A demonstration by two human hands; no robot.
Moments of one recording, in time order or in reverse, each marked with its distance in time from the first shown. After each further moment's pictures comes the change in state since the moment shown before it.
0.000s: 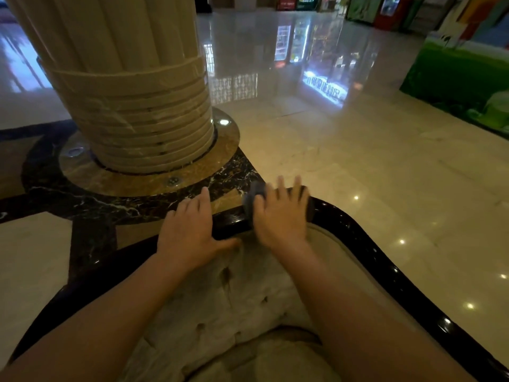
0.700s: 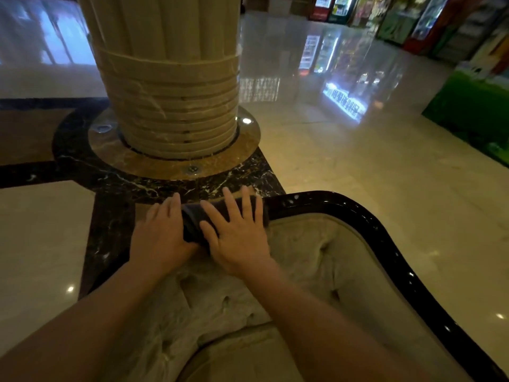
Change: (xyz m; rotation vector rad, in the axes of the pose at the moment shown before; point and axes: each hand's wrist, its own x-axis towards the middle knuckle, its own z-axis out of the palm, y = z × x) left_hand -0.077 -0.125 0.006 -0.149 0.035 -0.221; right_hand -0.080 -0.131 0.022 0.047 -0.049 -0.512
